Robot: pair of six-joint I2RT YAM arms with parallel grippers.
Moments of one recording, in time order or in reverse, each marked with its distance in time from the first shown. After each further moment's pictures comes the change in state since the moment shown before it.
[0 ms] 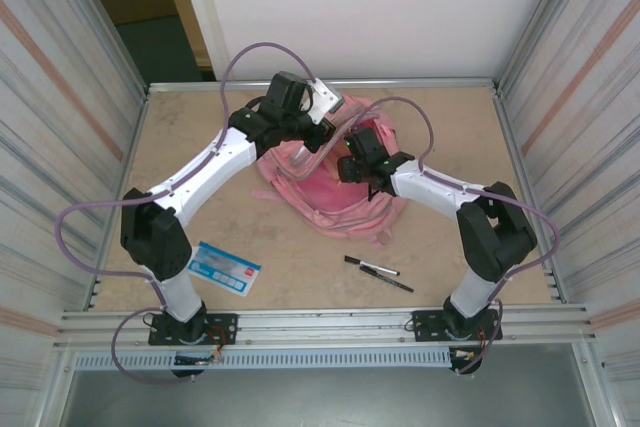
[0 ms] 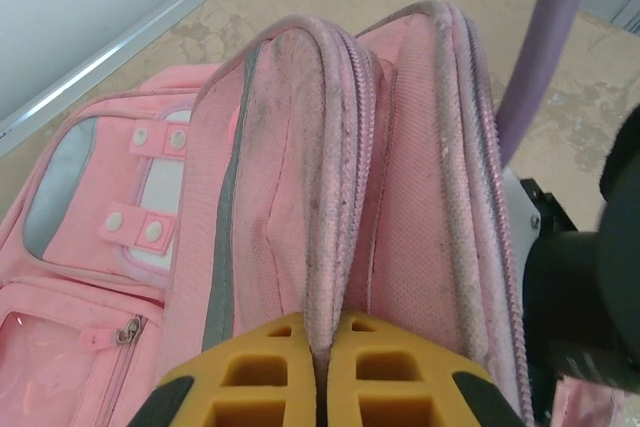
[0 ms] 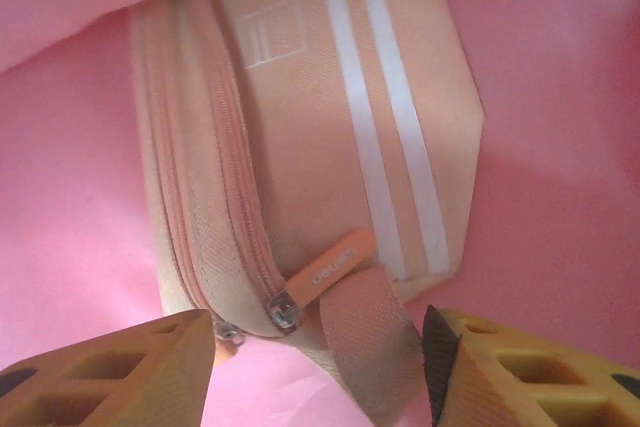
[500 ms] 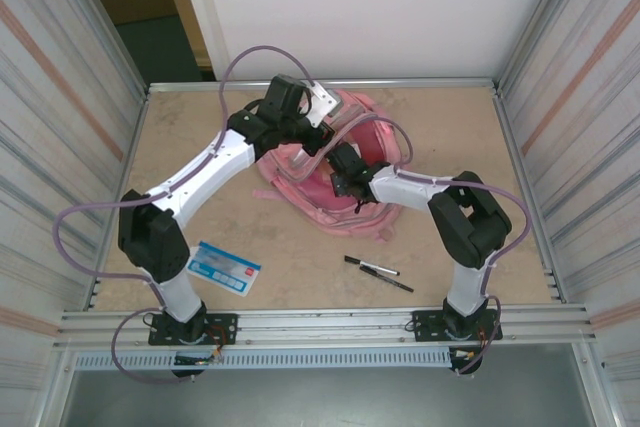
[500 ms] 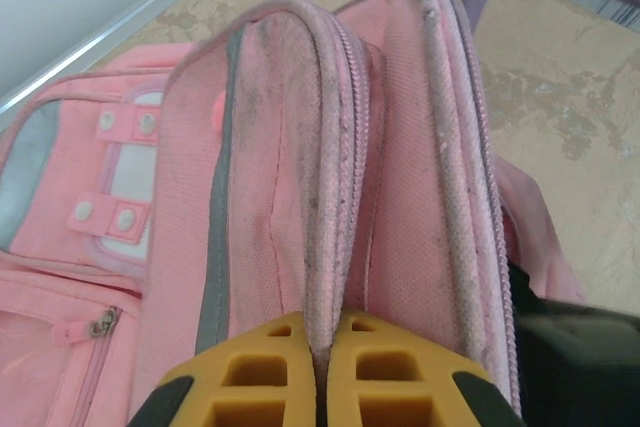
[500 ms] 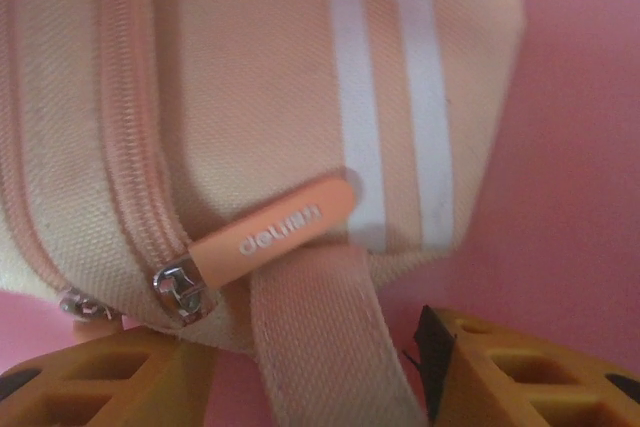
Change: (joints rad) left arm 0.001 -0.027 -0.040 0.001 0.021 0.001; right arm 0.053 0.151 0.024 -0.012 0.183 0.044
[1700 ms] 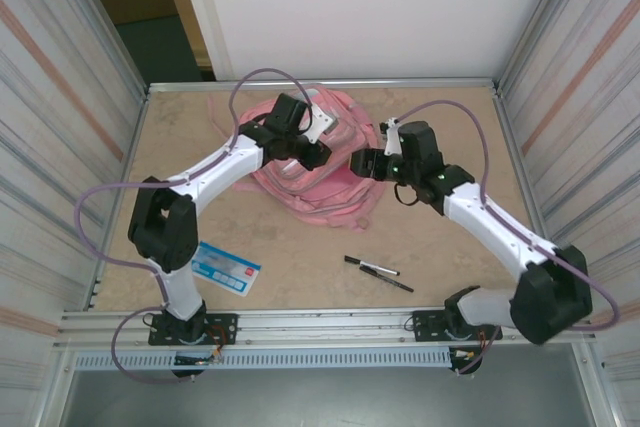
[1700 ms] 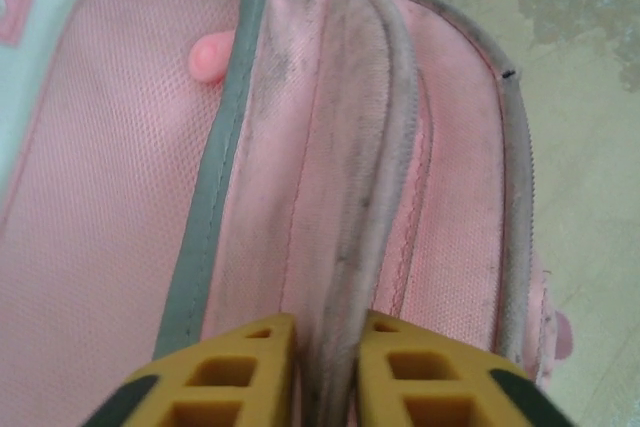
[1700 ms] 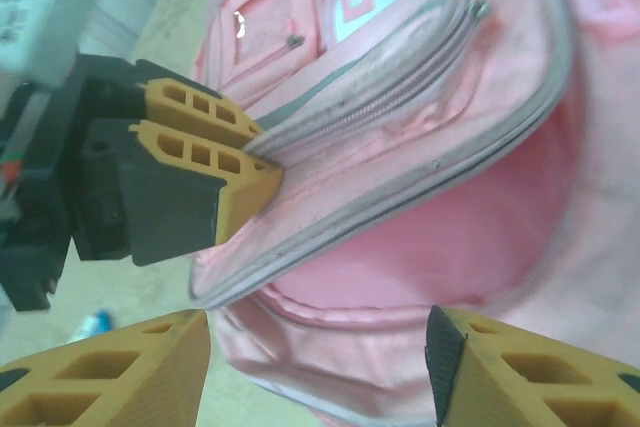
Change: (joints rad) left arm 0.038 0.089 -0.119 0.031 0.021 -0.083; right arm -0.195 -0.594 -0.199 0.034 -0.597 0.081
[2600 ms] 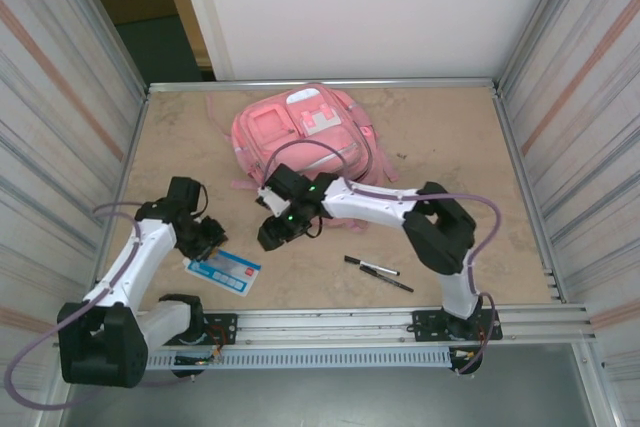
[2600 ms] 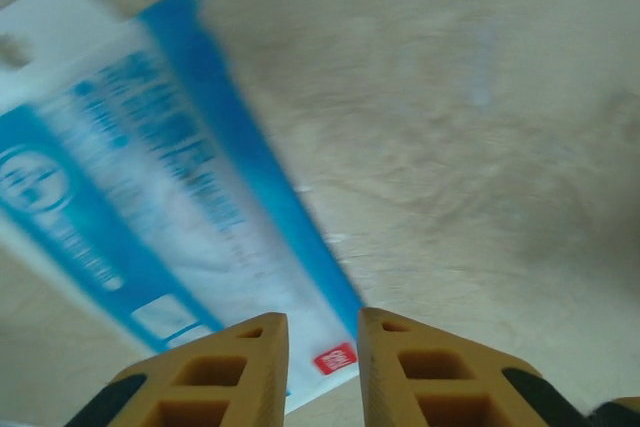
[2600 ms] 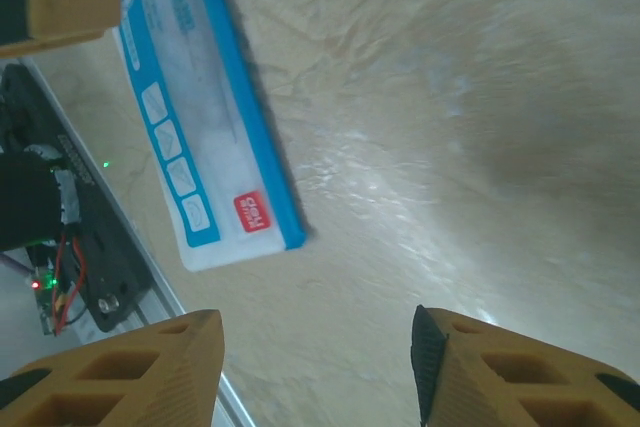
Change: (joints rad) left arm 0.508 -0.760 -0.840 -0.459 -0.097 -0.942; right arm 0.544 0.755 0.528 -0.309 -0.218 -0.055
